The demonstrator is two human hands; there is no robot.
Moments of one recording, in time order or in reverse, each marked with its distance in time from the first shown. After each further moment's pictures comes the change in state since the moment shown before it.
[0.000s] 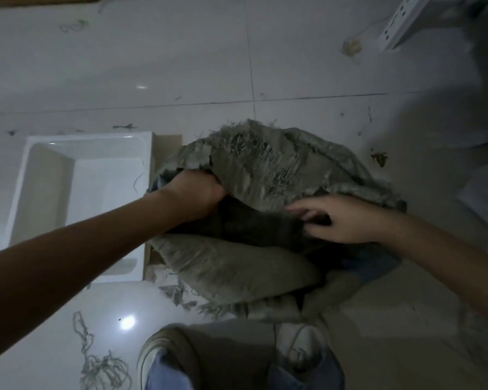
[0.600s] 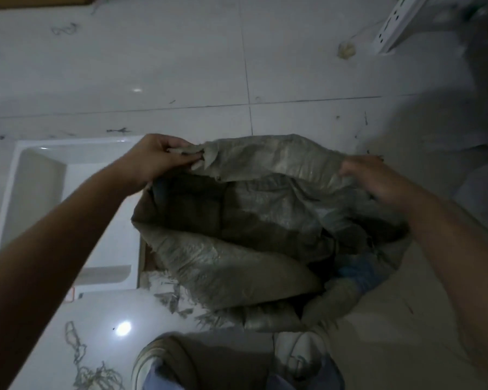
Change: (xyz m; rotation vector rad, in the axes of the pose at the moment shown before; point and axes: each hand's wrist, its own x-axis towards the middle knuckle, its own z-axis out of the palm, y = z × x) left_hand -0.010 -0.062 -0.010 -1.389 0.319 -0.337; right_hand 0.016 0.037 -0.039 0.676 0.438 0.435
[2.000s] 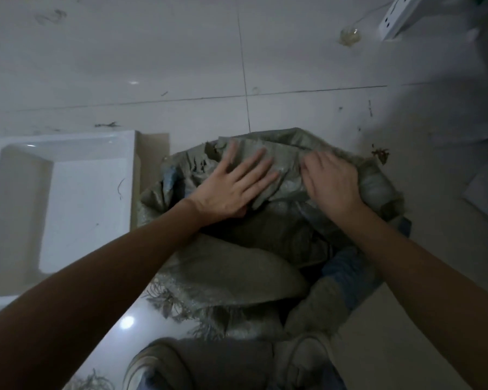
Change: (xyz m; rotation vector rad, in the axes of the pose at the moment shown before) left_hand 0.038 -0.050 0.116 1.583 0.173 0.981; right_hand 0.043 0.035 0.069 -0.873 0.779 -0.907
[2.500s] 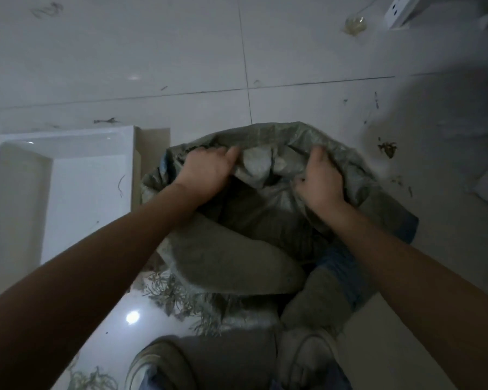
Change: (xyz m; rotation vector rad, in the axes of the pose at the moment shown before) left_hand 0.007 -0.031 -0.016 -0.420 -0.383 -0.416; right_hand -0.001 -0.017 0.028 0.172 -0.581 0.536
